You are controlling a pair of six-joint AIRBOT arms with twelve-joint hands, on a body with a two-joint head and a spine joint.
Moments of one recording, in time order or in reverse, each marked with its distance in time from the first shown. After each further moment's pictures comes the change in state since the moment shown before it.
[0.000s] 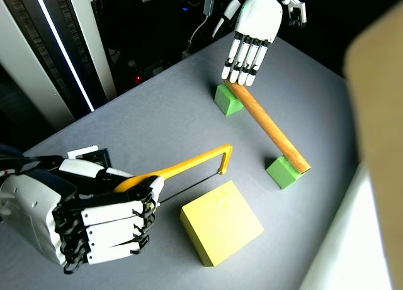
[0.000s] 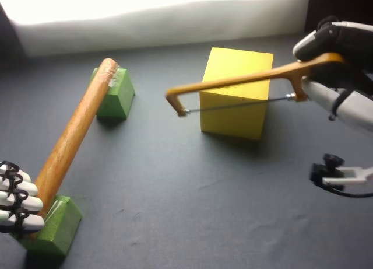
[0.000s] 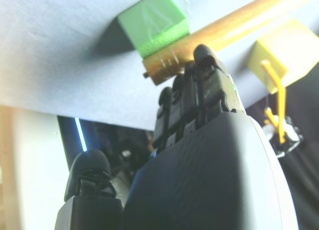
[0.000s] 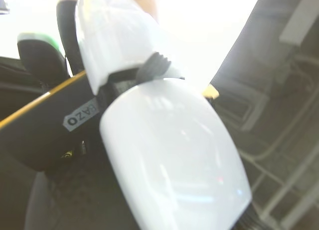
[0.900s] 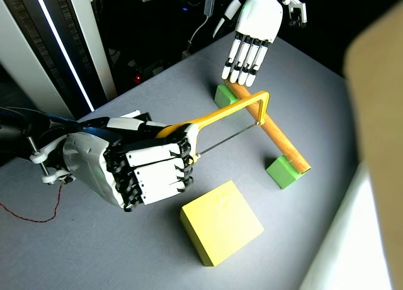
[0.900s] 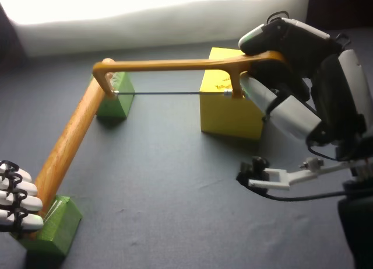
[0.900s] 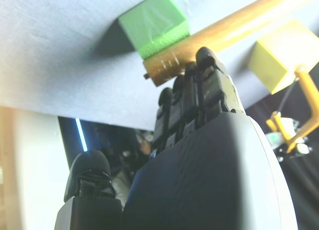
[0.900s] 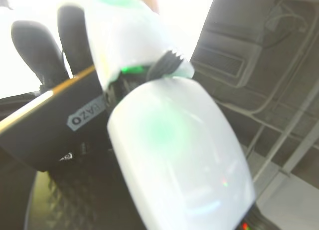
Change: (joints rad) left arm -0.001 -0.005 0.010 0.001 -0.003 0.000; right arm 0.091 -0.261 0.097 0.031 0.139 -0.013
